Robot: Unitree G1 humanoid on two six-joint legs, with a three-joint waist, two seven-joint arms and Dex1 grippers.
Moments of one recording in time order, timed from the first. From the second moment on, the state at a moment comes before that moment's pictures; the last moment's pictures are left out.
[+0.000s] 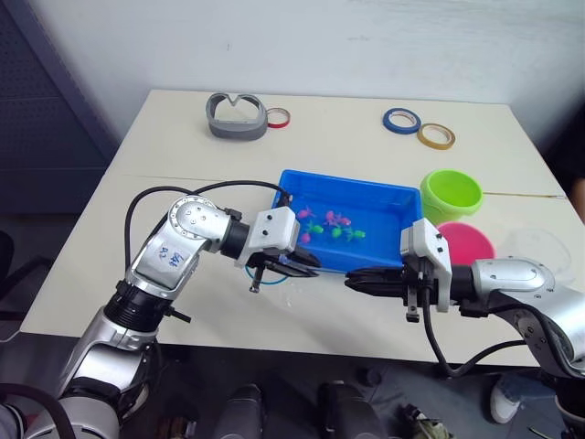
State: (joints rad) left arm -0.73 0.57 -0.31 -0.09 -0.23 0.38 -1.24; right arm -0.27 -0.83 -0.02 -0.52 0.67 0.74 0.97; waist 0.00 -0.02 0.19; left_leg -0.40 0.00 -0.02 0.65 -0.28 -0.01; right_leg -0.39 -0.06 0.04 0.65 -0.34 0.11
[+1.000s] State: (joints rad) left arm -0.67 0.85 0.05 -0.08 -0.50 0.70 -1.21; right arm -0.27 -0.97 -0.18 -0.42 0.60 0.66 0.98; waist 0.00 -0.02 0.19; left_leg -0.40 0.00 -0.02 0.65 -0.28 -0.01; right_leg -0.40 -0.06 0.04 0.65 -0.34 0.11
